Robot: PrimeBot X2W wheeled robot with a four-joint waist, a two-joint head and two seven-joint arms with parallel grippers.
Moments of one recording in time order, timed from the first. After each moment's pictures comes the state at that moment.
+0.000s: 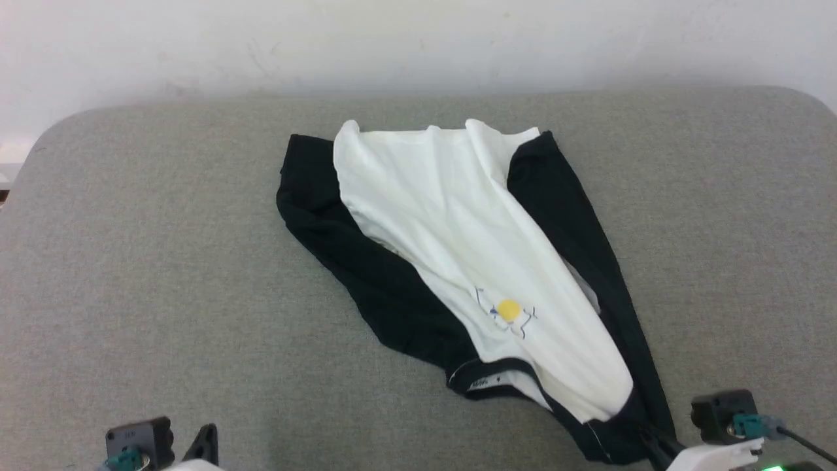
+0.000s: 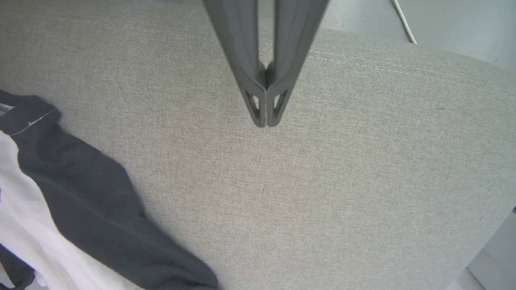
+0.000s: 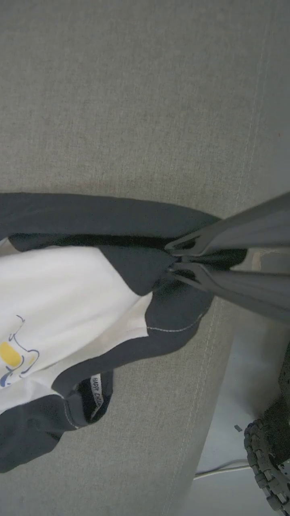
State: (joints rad) left arm 0.28 0.47 -0.27 -0.34 -0.48 0.52 0.33; right arm 0.26 -0.10 0.03 -0.21 0.18 0.13 0.54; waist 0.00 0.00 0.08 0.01
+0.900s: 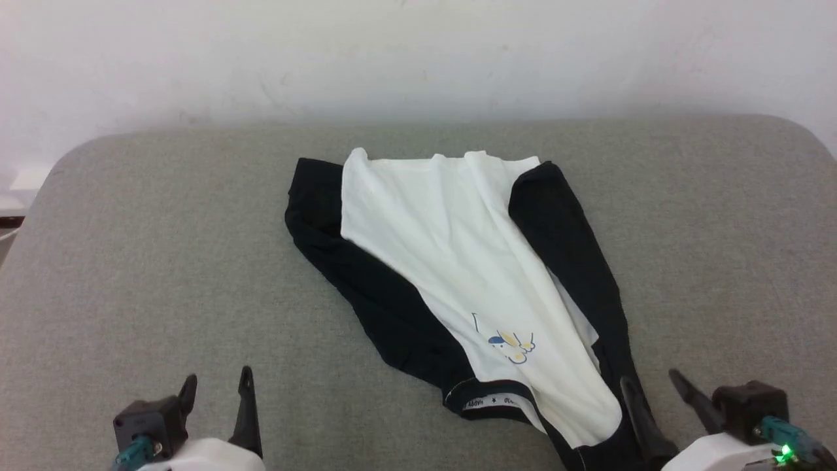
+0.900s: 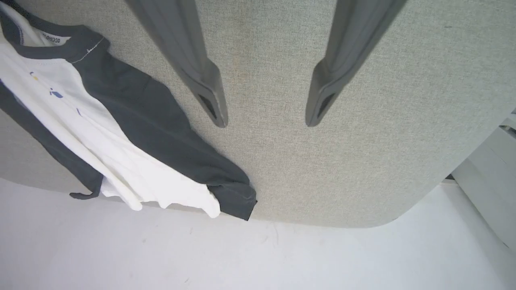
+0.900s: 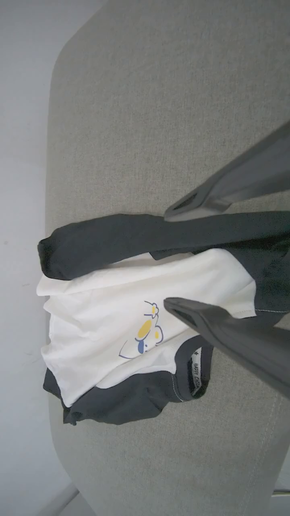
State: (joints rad) left arm 0.22 0.43 -0.30 -0.33 -0.43 0.50 0.16; right arm 0.25 -0.05 0.01 -0.18 0.14 0.13 0.25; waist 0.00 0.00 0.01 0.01
